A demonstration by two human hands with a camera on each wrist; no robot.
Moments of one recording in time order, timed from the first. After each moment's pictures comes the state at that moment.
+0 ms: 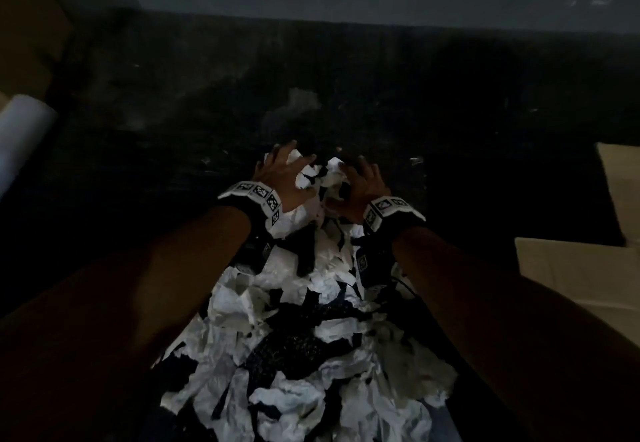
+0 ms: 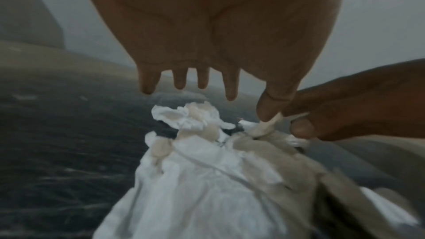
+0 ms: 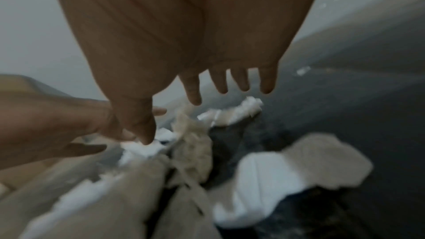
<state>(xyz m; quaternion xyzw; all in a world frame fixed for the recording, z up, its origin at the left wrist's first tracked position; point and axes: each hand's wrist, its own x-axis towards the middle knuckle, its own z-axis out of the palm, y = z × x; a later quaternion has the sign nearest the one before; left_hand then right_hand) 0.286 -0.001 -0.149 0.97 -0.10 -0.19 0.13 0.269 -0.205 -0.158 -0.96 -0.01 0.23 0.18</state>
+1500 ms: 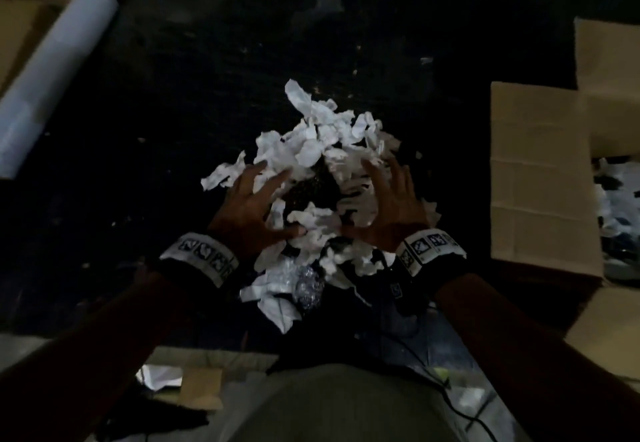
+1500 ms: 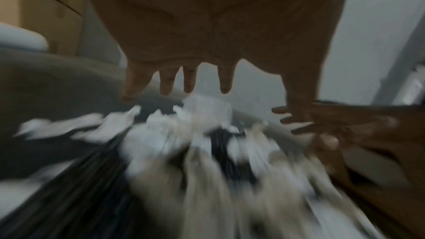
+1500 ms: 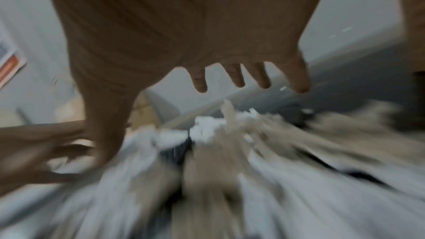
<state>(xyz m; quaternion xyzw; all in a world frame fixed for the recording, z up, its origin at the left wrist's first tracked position) -0.094 0.067 -0.087 0.95 -0.06 -0.12 0.29 -0.063 -0.214 -0.082 -0.96 -0.03 0.19 0.21</state>
